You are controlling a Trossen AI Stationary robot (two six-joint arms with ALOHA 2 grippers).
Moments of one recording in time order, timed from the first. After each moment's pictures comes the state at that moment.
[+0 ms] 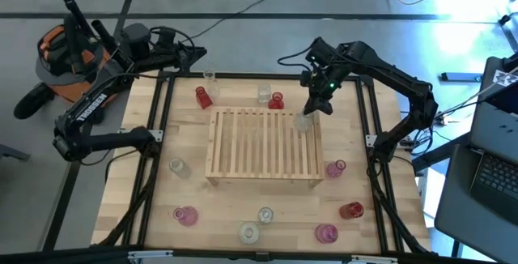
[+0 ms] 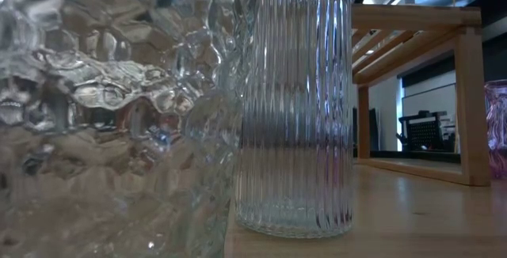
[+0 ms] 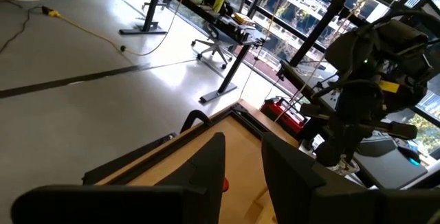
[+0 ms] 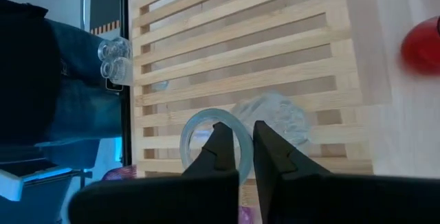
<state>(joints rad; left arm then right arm) 0.86 0.98 1.21 -0.44 0.35 -0.39 -0.50 1.59 1.74 -1.41 -0.65 -0.25</state>
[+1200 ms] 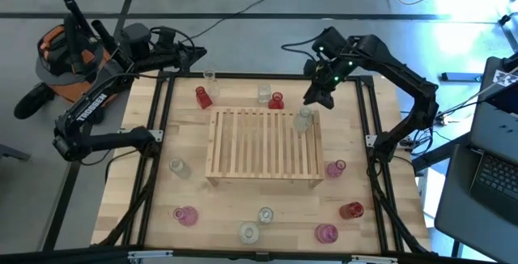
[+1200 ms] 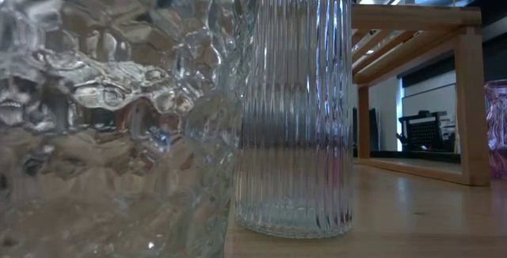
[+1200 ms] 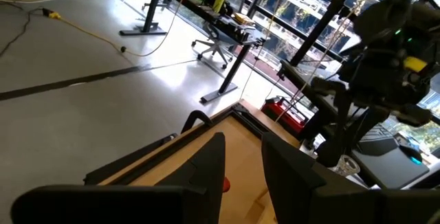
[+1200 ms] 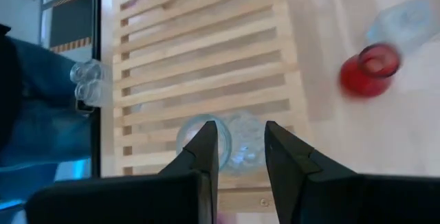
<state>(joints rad) 0.86 0.98 1.21 -0.44 0.35 -0.38 -0.50 1.58 1.90 -1.43 -0.53 -0.22</state>
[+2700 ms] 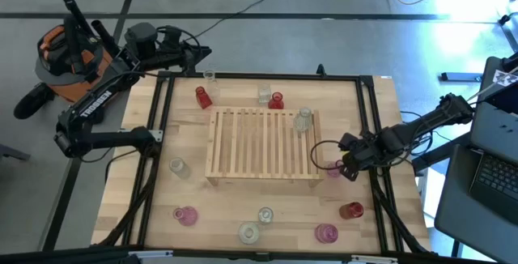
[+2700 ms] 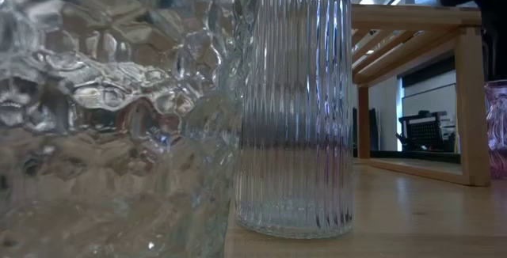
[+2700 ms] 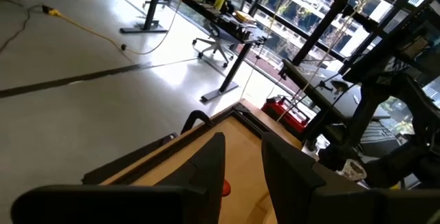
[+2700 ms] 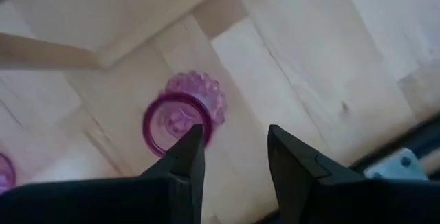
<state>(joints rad) 0.83 1.02 1.21 -0.40 0.32 -0.39 0.48 1.02 0.85 -1.23 0.18 1.02</state>
